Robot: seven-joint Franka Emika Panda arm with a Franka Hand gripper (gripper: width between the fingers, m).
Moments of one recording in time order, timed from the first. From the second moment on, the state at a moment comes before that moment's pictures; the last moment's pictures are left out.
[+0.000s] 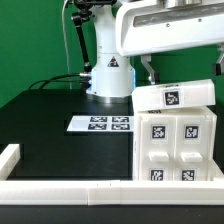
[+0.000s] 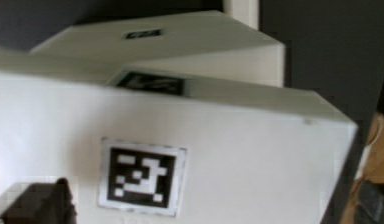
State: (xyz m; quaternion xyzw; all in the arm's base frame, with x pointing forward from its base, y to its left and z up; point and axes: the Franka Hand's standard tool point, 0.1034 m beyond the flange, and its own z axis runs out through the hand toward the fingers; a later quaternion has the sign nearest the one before) arm 0.616 0.094 0.182 -1.00 -0.02 -0.07 0.06
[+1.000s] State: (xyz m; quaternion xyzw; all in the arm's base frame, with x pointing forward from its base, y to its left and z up) arm 0.612 0.086 0.177 -0.88 -0.47 -0.06 0.02
